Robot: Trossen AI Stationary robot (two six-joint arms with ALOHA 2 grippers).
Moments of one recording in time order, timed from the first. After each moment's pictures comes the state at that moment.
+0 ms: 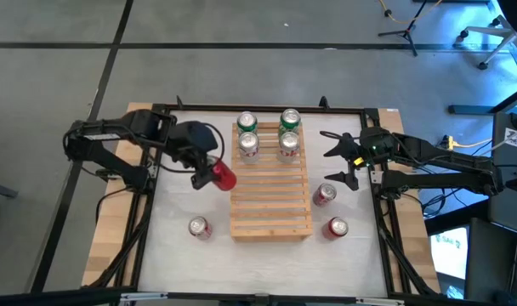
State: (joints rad) left arm -0.04 1.36 1.65 -1.30 0.01 -0.57; right arm -0.22 0.73 0.74 -0.63 -0.23 0.00
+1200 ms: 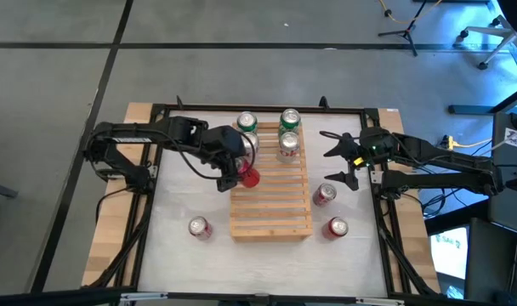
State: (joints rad) left arm -0.01 1.54 1.66 -1.10 -0.04 -0.30; right arm -0.22 0.73 0.74 -0.63 -0.23 -0.01
